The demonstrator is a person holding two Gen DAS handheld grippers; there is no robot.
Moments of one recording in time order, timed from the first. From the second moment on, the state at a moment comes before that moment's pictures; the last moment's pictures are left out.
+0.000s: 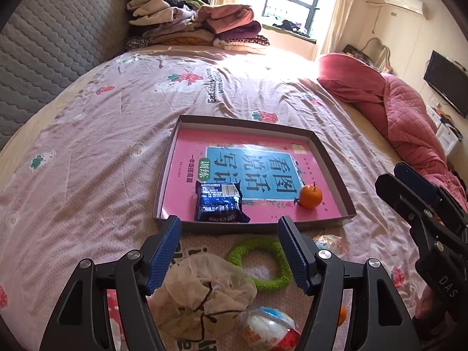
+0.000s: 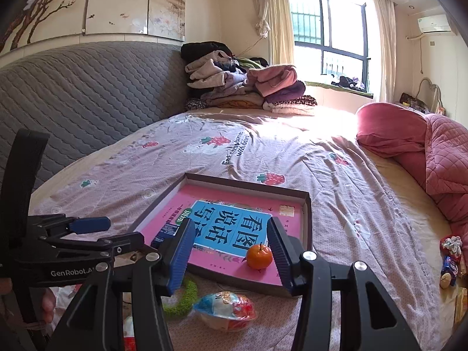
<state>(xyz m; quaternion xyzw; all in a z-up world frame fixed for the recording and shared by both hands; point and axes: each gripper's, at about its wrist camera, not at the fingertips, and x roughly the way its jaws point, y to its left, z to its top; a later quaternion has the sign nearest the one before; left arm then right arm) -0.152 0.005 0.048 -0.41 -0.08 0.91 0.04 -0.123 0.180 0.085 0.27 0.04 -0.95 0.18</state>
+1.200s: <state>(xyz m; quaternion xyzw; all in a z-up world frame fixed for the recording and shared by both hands) -0.072 0.015 0.046 -0.41 -0.07 0.91 0.05 -0.037 0.188 0.067 0.29 0.05 -0.94 0.17</state>
